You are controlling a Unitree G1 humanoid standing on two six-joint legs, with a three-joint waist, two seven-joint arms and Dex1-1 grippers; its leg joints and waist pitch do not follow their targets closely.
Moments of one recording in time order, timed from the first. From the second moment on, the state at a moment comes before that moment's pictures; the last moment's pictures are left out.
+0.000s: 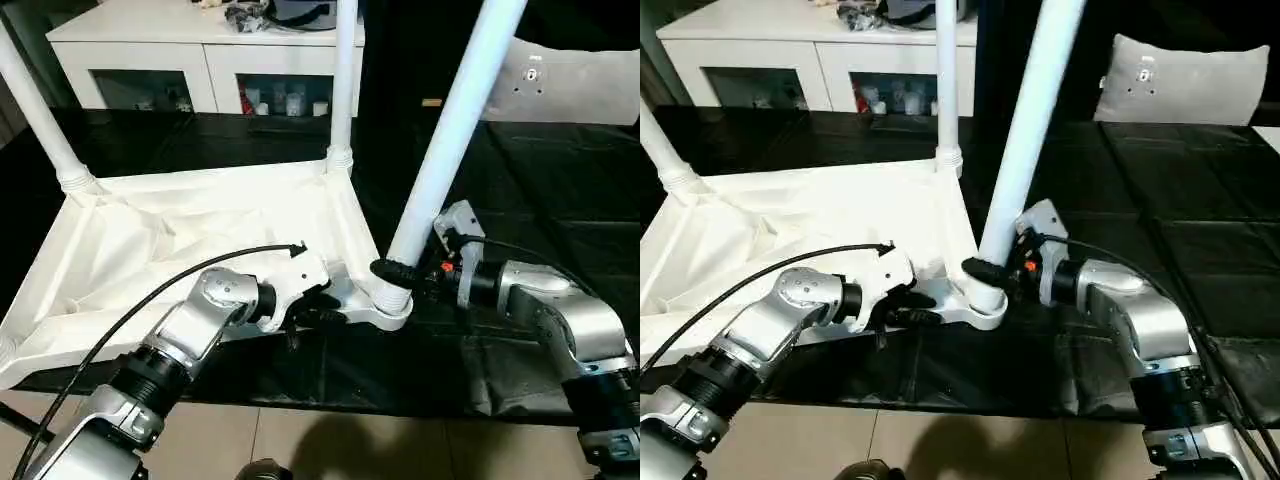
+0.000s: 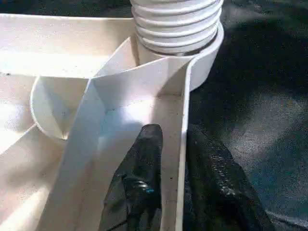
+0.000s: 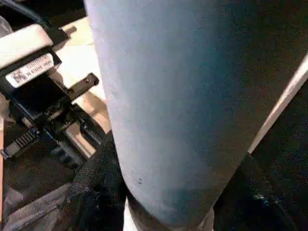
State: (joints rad) left arm -0.55 0.37 -0.45 0.39 -0.08 0.26 -0.97; right arm -0.42 -0.45 0.10 0.14 0.34 0.56 0.90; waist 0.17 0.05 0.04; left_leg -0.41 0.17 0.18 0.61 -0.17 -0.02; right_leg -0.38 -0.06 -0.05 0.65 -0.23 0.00
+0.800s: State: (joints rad) left arm -0.56 0.39 -0.46 0.42 -0.04 0.18 -1.08; right arm -0.52 -0.48 0.17 0.22 0.32 0.58 0.99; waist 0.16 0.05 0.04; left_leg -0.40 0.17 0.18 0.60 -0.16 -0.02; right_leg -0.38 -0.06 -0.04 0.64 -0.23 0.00
